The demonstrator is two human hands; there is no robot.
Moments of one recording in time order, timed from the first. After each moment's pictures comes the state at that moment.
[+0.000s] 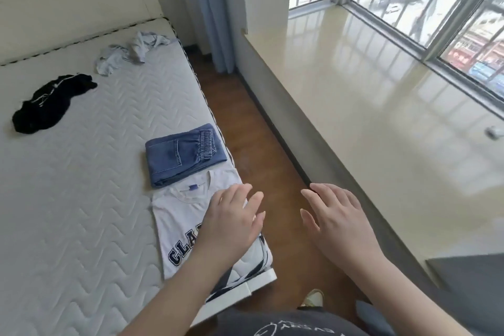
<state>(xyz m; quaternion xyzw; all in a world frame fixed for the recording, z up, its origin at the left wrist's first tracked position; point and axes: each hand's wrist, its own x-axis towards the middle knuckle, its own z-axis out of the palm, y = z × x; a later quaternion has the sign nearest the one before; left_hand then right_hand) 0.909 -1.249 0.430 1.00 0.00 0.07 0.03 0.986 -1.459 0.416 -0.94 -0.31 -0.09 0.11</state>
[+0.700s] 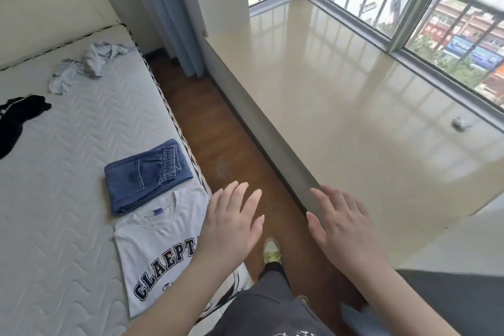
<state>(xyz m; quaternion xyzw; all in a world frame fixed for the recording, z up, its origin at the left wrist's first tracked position) 1.026 -1.325 0.409 1.00 -0.02 0.07 0.03 1.084 -1.546 0.400 -0.97 -0.21 -0.06 0.09</state>
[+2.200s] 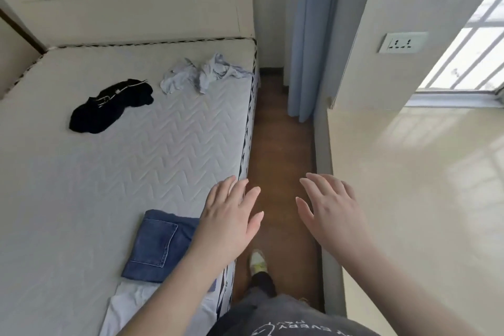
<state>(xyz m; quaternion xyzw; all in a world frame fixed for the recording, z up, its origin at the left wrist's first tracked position) 1.414 -1.007 0.435 0.96 0.28 0.04 0.02 1.593 -1.136 0.410 -0.84 -0.51 -0.06 0.14</state>
